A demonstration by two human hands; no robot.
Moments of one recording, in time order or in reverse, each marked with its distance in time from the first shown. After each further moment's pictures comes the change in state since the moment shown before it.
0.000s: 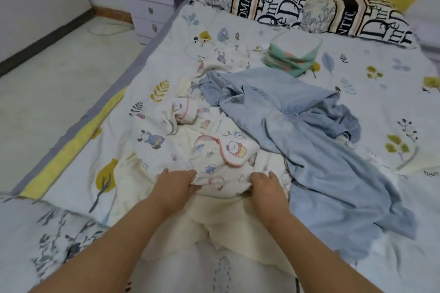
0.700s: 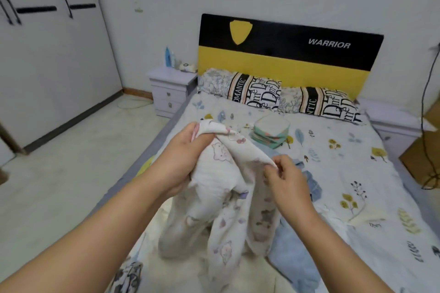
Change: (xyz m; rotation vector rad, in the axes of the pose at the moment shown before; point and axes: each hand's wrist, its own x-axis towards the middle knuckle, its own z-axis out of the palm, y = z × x) left_hand -0.166 0.138 -0.311 -1.445 0.312 0.281; right_hand -0.170 -0.060 -0.295 0.810 0.496 -0.119
